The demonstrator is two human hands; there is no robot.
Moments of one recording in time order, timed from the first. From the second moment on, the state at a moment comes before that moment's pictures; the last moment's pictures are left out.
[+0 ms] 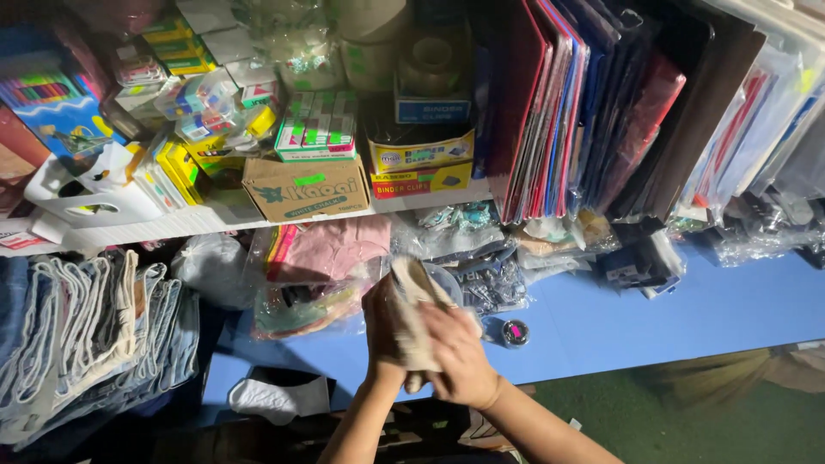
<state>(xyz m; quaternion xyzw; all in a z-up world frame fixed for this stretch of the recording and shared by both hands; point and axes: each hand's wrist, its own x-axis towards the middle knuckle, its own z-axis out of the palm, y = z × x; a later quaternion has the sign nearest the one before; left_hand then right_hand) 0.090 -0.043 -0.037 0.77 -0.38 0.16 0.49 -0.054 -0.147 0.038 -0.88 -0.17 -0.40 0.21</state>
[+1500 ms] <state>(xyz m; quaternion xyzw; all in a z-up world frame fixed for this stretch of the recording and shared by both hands) 0.011 -0.045 0.058 0.66 -0.41 0.24 0.58 -0.040 -0.160 0.038 -0.48 0.10 -0.34 0.80</state>
